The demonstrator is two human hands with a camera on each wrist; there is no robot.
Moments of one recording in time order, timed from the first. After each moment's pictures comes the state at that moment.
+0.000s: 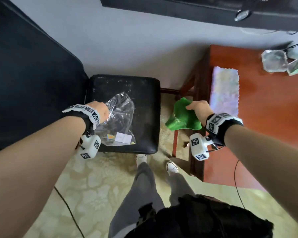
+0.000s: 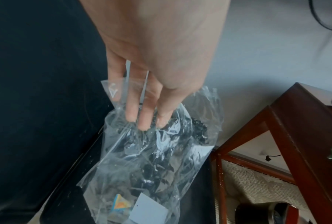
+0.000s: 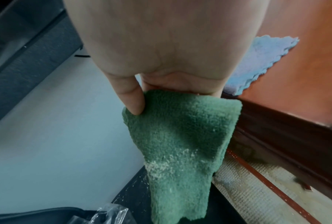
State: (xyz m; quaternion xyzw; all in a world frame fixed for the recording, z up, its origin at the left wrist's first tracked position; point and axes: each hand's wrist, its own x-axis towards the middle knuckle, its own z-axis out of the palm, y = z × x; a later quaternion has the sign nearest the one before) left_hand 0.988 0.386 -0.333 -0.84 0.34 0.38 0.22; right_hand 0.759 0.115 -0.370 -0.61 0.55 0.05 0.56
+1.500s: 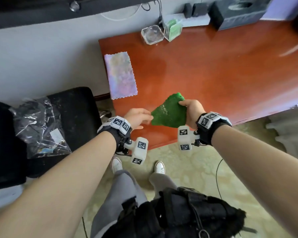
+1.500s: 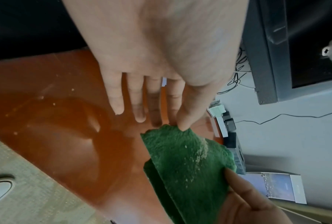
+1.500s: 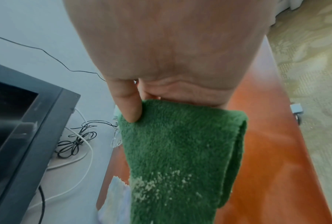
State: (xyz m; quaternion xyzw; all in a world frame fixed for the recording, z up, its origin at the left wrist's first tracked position) left_hand 0.587 0.153 -0.324 -0.72 0.21 0.59 -0.31; right_hand 0.414 0.035 -0.299 -0.27 0.64 -0.12 0.71
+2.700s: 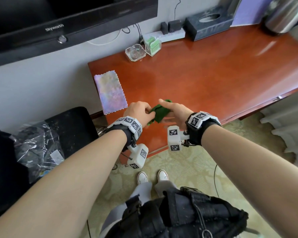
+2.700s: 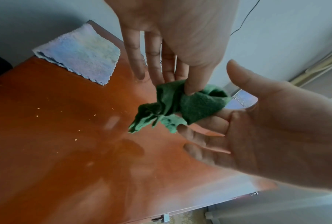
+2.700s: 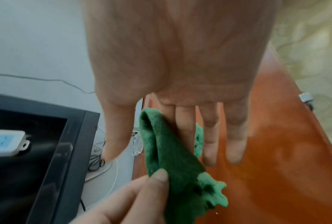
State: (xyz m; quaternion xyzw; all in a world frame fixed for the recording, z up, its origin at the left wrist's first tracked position) left_hand 0.556 0.102 -0.284 -0.79 0.55 0.23 -0.13; right_hand 0.397 0.031 -0.279 -0.40 0.57 -0.04 0.72
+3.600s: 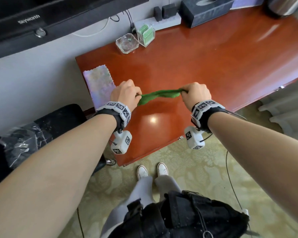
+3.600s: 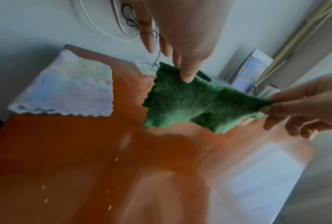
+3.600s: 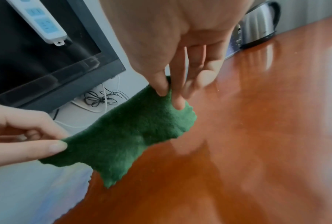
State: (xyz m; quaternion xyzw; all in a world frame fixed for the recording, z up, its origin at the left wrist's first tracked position) left_hand 0.601 0.051 -0.298 -0.75 0.65 0.10 -0.08; right_hand 0.371 -0.032 -0.288 -0.74 0.63 -0.04 0.23
